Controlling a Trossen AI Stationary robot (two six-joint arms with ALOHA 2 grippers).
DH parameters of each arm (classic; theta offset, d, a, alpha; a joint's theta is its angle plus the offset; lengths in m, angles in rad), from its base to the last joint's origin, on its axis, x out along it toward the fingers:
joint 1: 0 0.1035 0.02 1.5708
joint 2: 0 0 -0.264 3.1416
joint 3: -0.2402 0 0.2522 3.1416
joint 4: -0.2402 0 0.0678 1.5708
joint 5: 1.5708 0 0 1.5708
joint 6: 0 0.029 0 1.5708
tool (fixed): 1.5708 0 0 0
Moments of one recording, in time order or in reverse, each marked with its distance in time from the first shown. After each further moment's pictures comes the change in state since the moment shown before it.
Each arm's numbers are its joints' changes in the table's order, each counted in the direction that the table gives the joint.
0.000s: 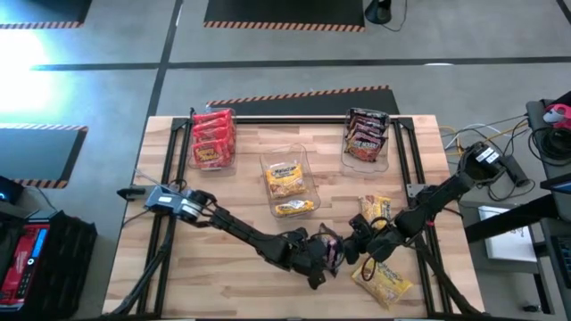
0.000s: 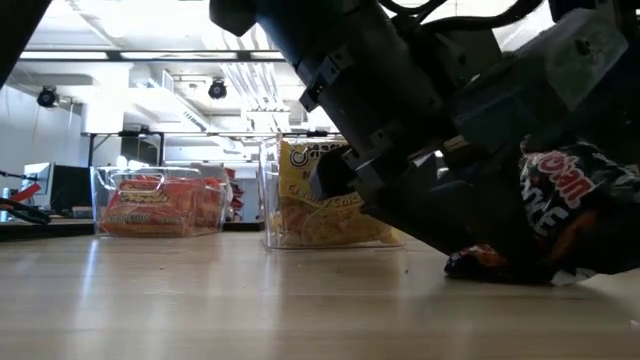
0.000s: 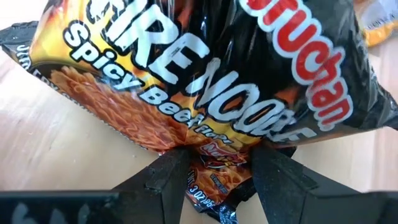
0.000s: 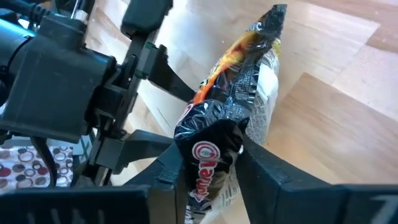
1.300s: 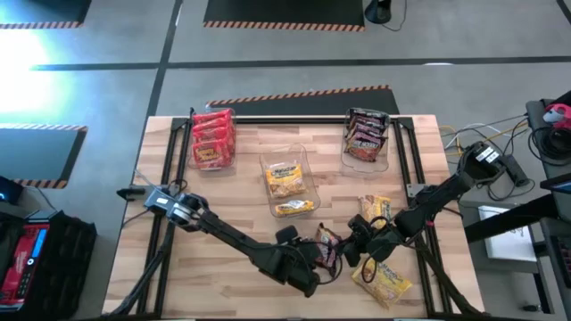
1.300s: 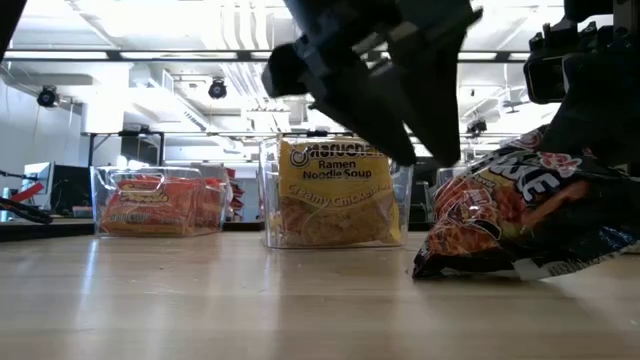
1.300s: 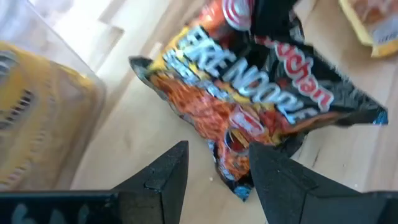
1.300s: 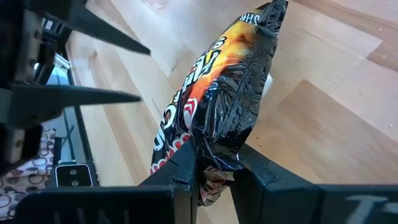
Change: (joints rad) left arm -0.092 0.068 -0.196 -0.455 -0.210 -0.125; right arm 0.000 0.016 0.000 -0.023 -0.010 -0.129
